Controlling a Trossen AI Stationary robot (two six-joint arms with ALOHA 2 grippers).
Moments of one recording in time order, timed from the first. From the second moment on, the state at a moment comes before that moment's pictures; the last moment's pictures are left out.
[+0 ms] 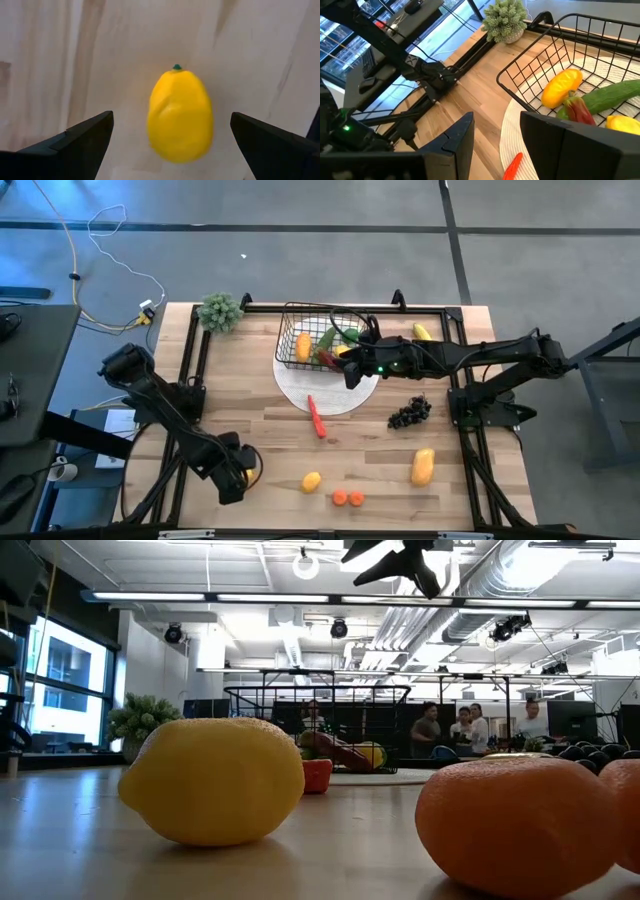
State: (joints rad) left arm -0.70 1.58 0.89 -0.69 -0.07 -1.04; right arm 0.03 1.36 1.16 -0.26 0.32 0.74
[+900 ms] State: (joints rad) left arm -0.69 1.66 0.89 -0.67 -0.04 -1.06; right arm 0.03 1.36 1.16 -0.29 0.31 0.73
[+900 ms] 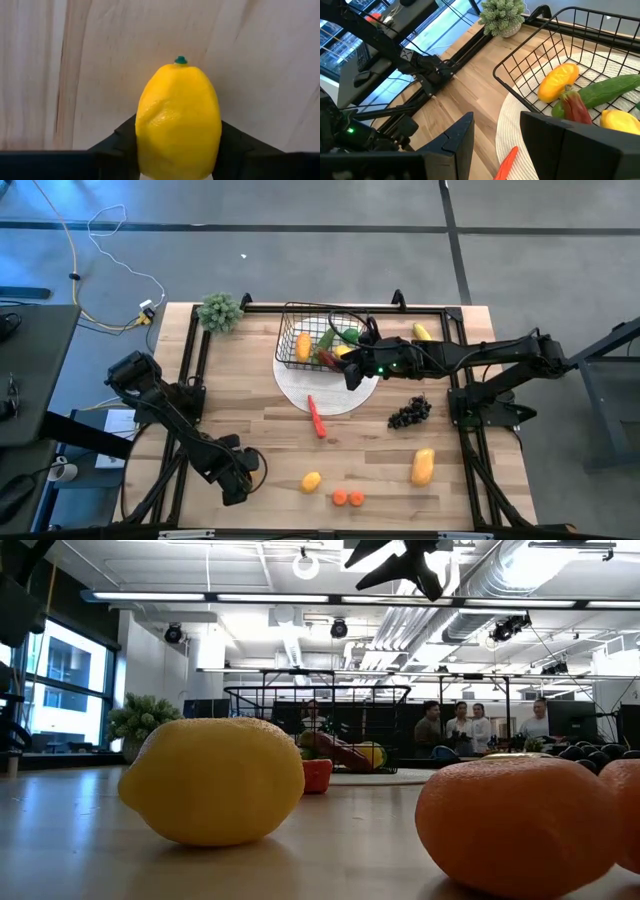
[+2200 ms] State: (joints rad) left arm 0.15 1.34 0.89 -0.28 0.01 -0.27; right arm -0.09 1.36 1.16 -0.21 0.33 0.72
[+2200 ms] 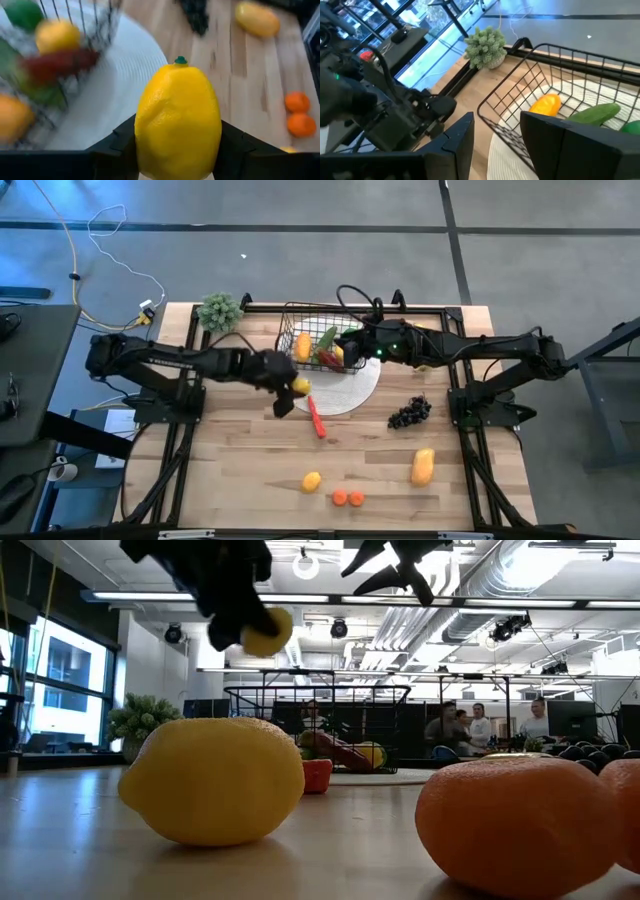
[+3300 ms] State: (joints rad) left arm 0.51 1.34 0.89 0.28 0.08 0.07; right arm -0.16 1.36 1.16 -0.15 0.52 0.75
